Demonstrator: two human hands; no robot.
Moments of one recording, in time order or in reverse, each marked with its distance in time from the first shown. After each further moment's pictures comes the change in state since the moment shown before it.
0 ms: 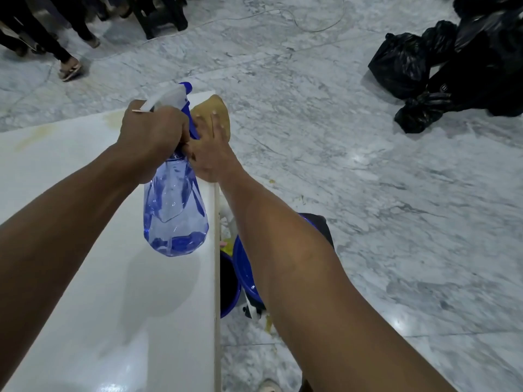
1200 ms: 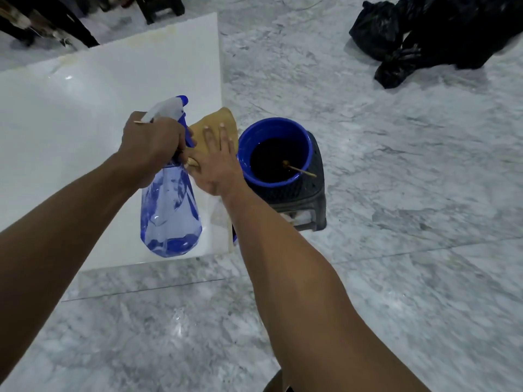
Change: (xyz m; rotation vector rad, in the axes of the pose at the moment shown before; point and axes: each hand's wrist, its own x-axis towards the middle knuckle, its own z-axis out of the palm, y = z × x) left_hand -0.267 -0.167 -0.071 0.047 -0.043 0.047; right_hand -0.326 -0.179 0.002 0.106 -0.019 0.199
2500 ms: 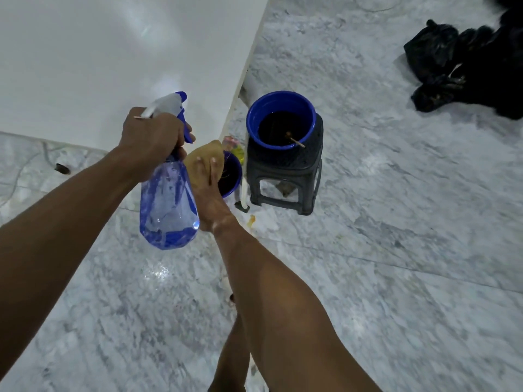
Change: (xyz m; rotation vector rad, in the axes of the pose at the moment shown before) left_hand -0.182 -0.035 0.018 -0.154 0.246 -0.206; right_hand -0.251 -0.006 0.006 0.229 -0.212 -0.431
